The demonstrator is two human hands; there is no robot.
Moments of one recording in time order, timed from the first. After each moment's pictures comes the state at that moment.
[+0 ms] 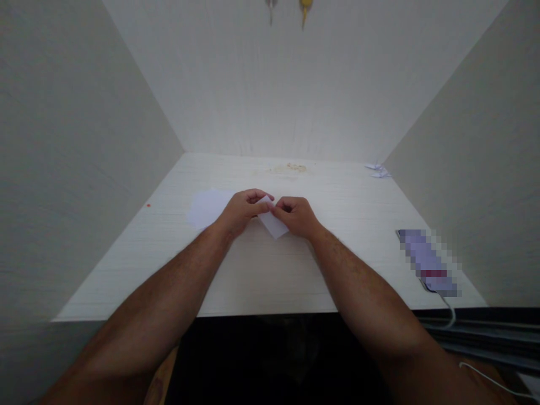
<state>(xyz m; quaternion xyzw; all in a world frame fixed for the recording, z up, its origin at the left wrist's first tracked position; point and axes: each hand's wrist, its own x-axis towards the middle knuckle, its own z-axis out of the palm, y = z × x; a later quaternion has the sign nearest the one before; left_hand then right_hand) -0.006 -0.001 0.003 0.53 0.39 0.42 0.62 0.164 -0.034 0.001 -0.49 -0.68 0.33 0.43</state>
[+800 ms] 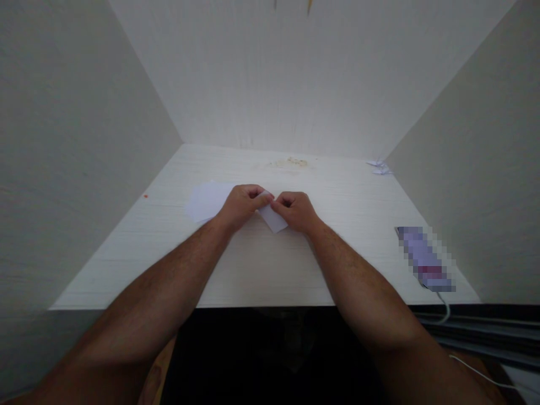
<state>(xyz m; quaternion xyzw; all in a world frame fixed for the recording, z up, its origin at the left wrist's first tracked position) -0.006 -0.001 0.001 0.63 0.44 0.41 0.49 0.166 -0.030 -0.002 -0.52 -0.69 0.30 0.40</state>
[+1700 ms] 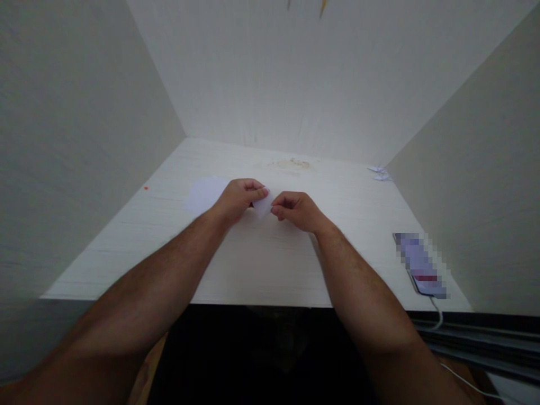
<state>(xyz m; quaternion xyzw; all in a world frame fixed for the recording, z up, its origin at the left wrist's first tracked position) -0.013 0.005 0.005 0.53 0.44 0.43 0.58 0.177 -0.029 0.003 -0.39 -0.68 0.49 0.37</state>
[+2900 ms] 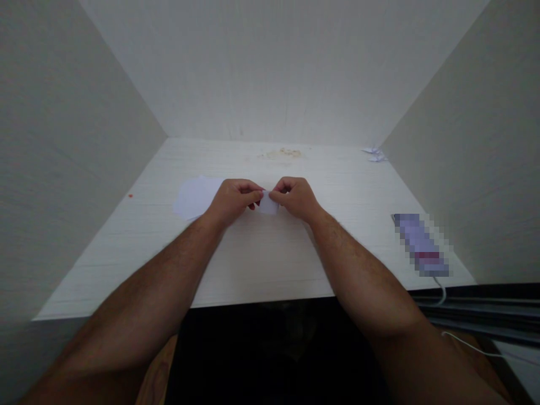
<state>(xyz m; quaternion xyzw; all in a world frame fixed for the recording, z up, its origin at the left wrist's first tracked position) -0.009 0.000 0.003 0.62 0.43 0.40 0.51 0.175 -0.022 0.002 -0.54 -0.67 0.29 0.43</state>
